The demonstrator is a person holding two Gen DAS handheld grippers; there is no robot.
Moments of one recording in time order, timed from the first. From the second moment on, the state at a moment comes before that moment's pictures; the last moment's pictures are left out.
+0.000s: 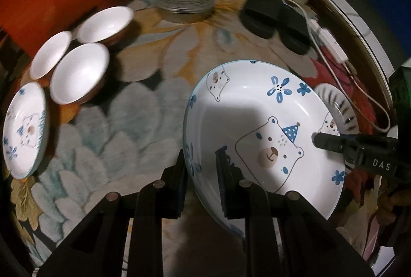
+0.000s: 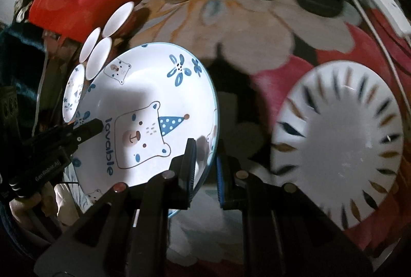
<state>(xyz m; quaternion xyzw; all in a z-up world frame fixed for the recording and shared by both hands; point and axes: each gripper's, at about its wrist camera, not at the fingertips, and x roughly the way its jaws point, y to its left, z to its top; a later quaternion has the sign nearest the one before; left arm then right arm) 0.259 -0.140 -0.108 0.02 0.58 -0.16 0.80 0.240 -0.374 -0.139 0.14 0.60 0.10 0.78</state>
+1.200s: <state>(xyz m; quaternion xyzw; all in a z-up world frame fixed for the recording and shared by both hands) 0.248 -0.323 -0.136 0.12 0.58 -0.28 0.76 0.176 -0.532 -0.159 0.23 0.61 -0.03 0.76</state>
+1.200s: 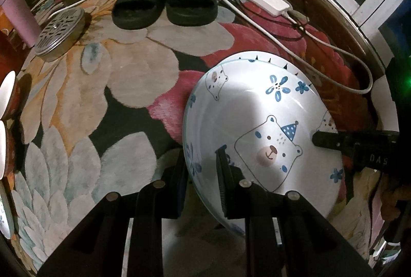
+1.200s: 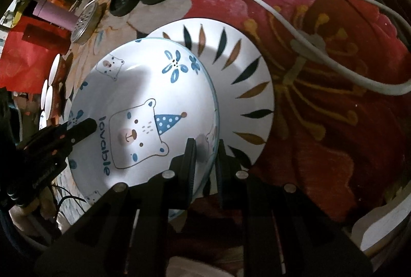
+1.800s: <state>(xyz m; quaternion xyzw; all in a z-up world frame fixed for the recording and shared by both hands) 0.242 -0.344 -0.154 0.15 0.58 -0.29 0.74 0.182 -0.555 -0.167 0.23 0.60 -0.06 0.76</state>
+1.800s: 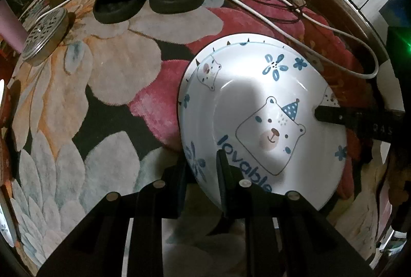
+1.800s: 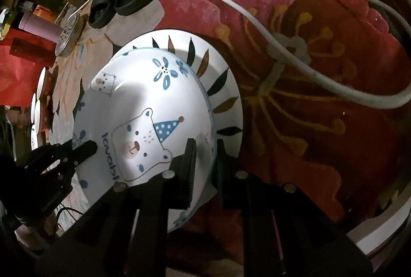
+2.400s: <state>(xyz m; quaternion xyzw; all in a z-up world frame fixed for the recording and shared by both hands) 0.241 -0.344 -0.137 0.12 0.58 -0.31 0.74 0.189 -0.559 -0.167 0.23 0.60 -0.09 0.76</state>
